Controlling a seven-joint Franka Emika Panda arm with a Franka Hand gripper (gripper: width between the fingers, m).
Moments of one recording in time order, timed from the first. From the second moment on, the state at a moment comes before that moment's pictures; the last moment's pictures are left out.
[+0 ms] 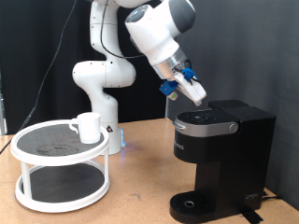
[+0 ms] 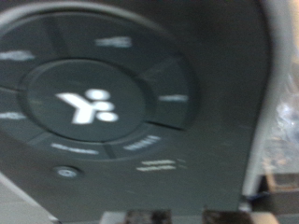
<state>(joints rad) -0.19 -0.23 0.22 -2.32 0.84 2.07 2.13</state>
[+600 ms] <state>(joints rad) -0.19 -0.43 0.19 -2.49 0.94 2.11 2.18</state>
